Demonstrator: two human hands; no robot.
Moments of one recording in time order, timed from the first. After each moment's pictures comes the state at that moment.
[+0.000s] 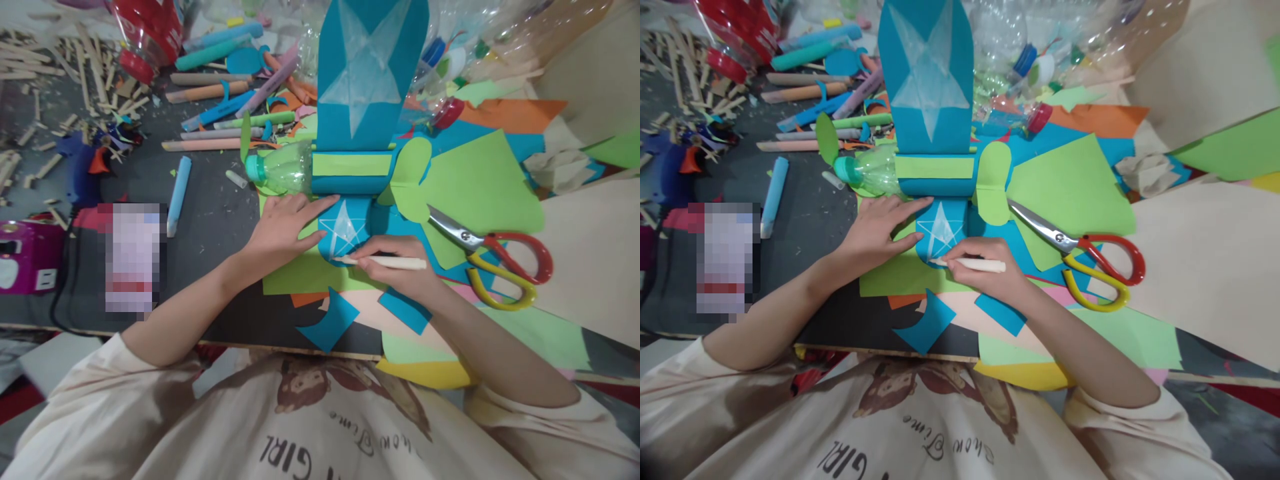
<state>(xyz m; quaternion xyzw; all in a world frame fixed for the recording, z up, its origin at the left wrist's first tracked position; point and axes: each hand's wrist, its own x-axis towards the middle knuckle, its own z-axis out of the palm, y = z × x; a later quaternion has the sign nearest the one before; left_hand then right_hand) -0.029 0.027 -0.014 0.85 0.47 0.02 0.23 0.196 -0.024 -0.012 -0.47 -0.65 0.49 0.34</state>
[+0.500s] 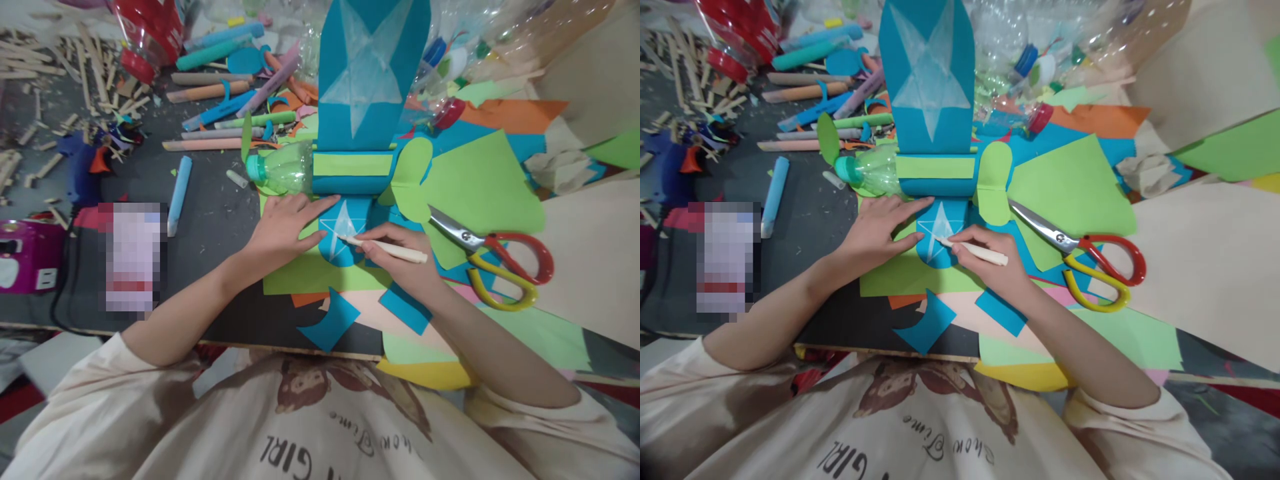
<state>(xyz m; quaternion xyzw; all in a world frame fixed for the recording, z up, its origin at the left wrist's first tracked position) -0.029 0.027 -0.017 0.85 0.47 0.01 0.23 0.196 -0.023 -0.015 -0.54 -0.60 0.48 0.35</state>
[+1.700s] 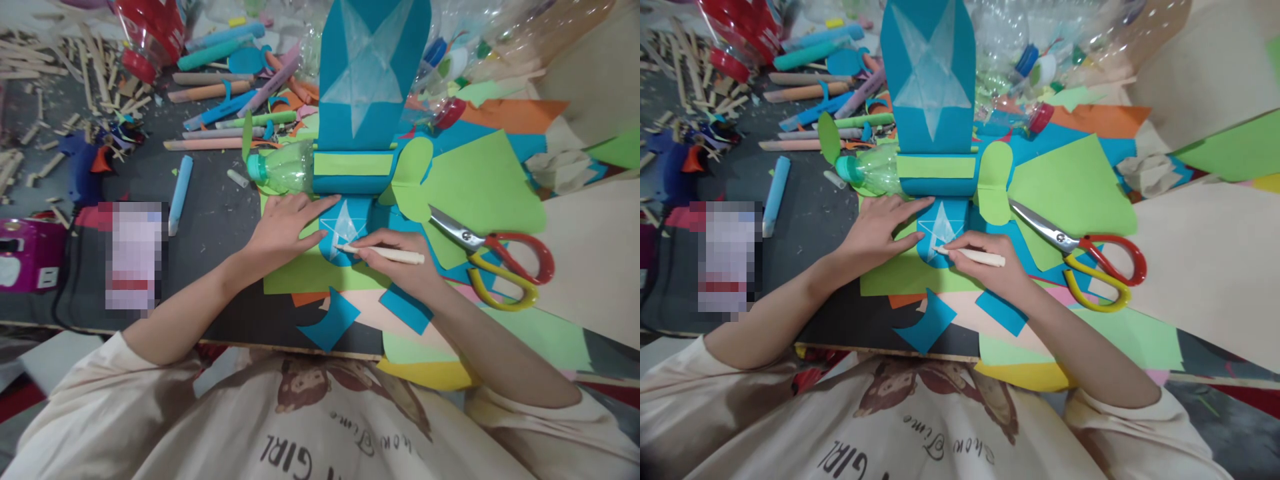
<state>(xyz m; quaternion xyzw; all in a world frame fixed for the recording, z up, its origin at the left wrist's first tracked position) -0.028 0.027 -0.017 0.85 0.47 0.01 0.23 0.195 -0.023 -0.011 -0.52 -0.59 0.52 0.33</state>
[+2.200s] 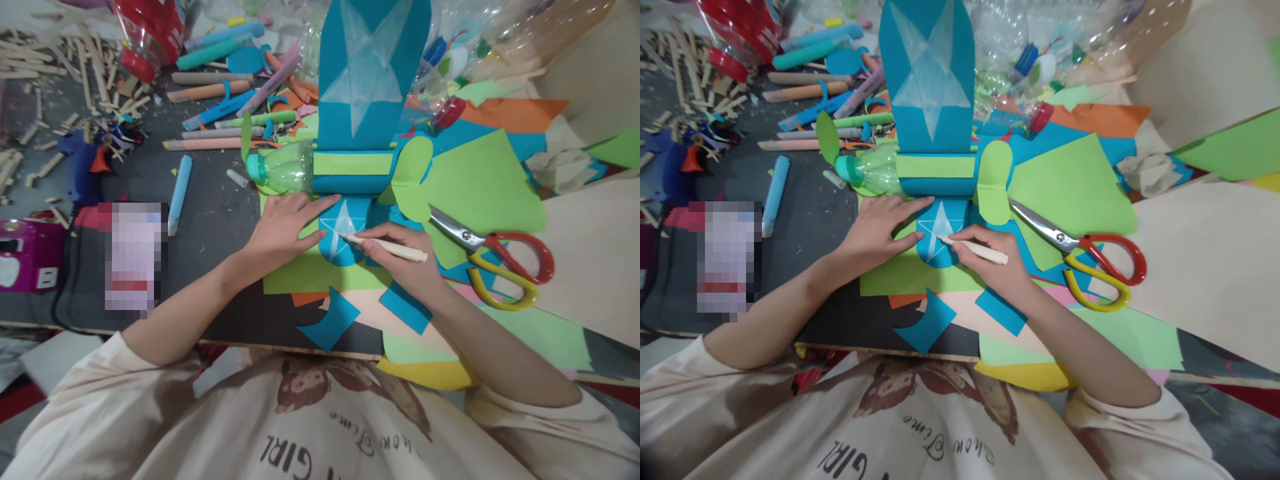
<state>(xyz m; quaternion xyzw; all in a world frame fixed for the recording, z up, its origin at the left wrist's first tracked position) -0.028 0.027 -0.015 0.85 0.47 0.01 0.23 0.195 -0.025 -0.014 -0.55 -0.60 0.47 0.35</state>
